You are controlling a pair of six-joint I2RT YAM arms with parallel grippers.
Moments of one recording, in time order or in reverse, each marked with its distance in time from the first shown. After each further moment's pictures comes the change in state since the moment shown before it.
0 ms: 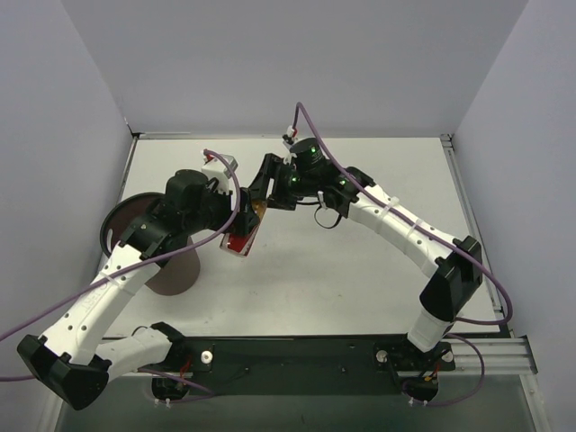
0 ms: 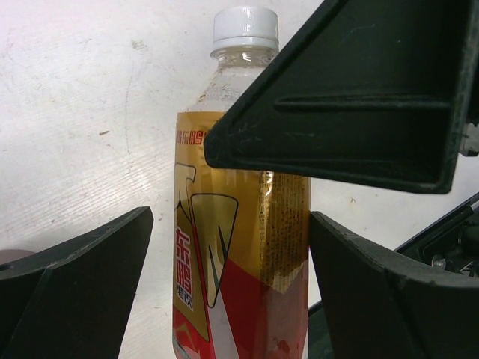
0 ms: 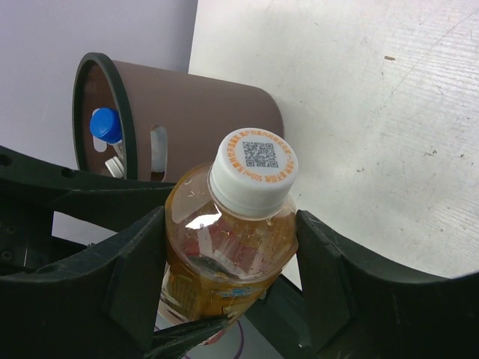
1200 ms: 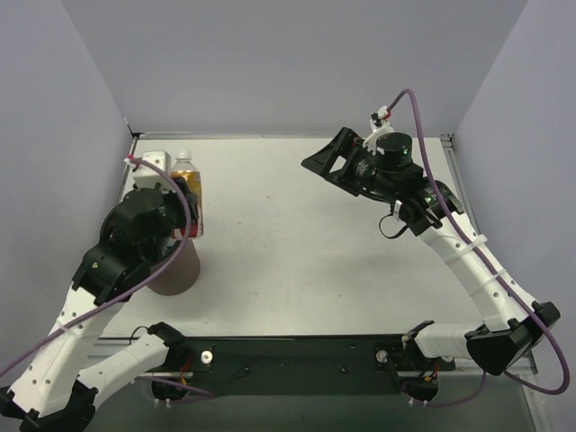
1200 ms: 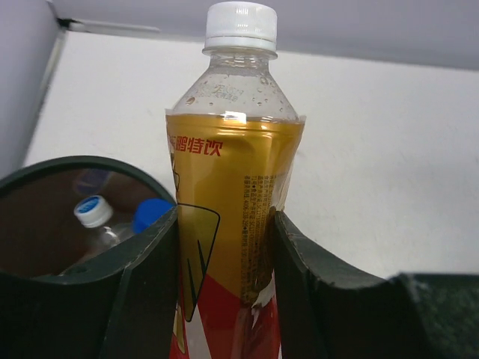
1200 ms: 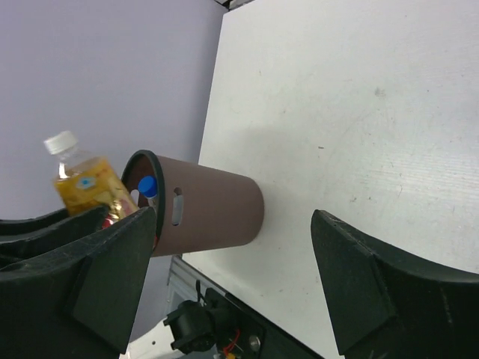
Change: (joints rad) left arm 0.000 -0.212 0.022 -0.033 -0.508 -0.018; right arm -0.208 -0.398 -0.158 -0.007 0.121 -0.020
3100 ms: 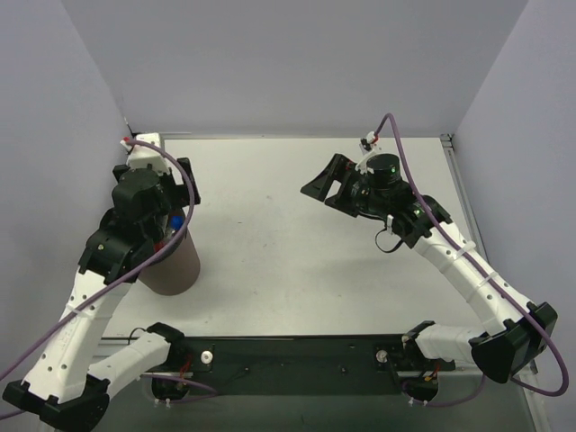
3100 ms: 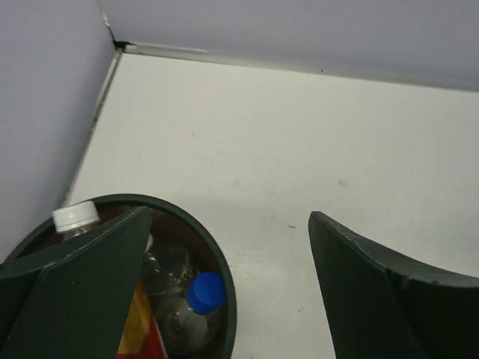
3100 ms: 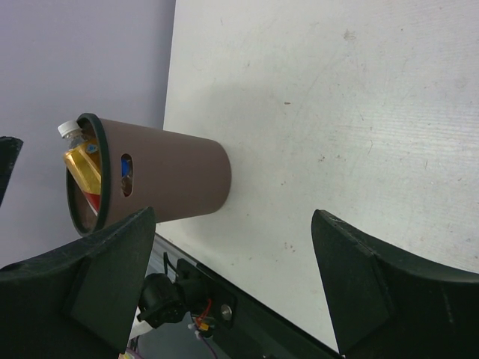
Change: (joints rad) left arm 0.139 0.052 0.060 0.091 -0.118 0.120; right arm -0.006 -0.063 -0.224 0.034 -0.032 -0.023
